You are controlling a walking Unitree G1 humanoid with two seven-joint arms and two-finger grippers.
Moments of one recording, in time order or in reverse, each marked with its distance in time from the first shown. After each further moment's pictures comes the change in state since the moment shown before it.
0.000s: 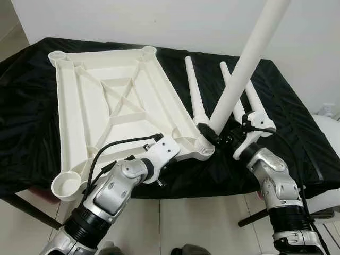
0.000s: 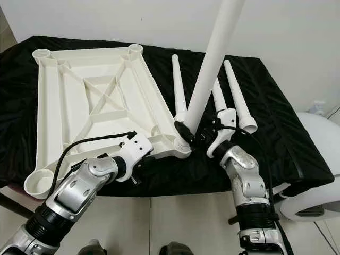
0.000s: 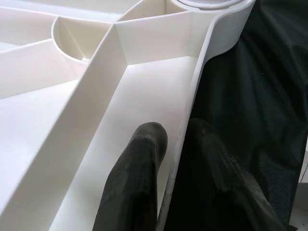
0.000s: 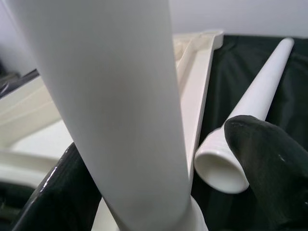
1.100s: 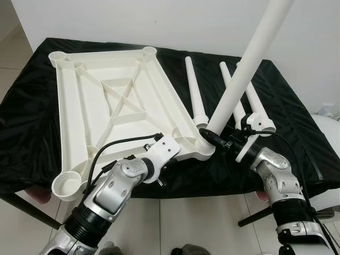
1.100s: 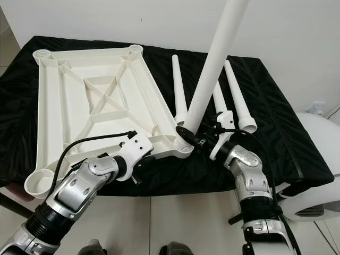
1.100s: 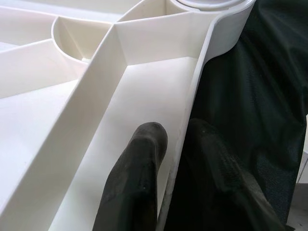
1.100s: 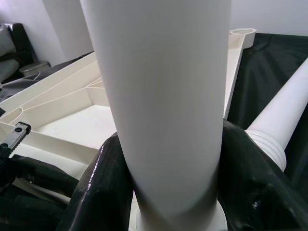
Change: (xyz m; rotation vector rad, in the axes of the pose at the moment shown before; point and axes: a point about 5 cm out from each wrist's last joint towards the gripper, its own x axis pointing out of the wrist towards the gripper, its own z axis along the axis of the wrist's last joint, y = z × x) left arm 0.000 0.002 0.000 -0.011 0.002 -0.002; right arm 0.004 0.000 -0.004 -0.014 0.002 0.112
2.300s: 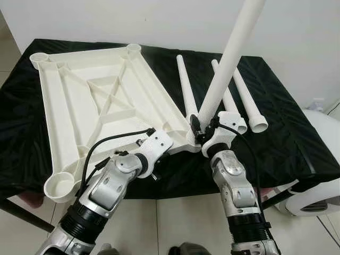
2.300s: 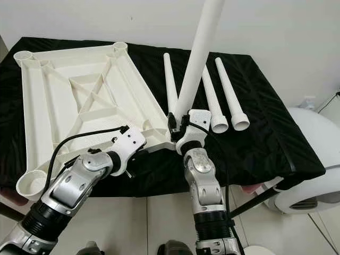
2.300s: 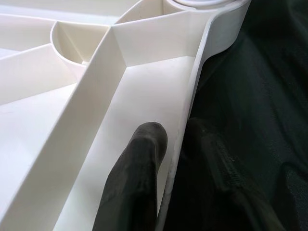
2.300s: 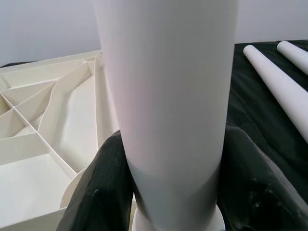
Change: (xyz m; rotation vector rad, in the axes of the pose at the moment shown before) left arm -0.006 0.013 -0.001 -0.004 0.012 0.070; right arm 0.045 0.055 0.009 0.043 -0.052 -0.648
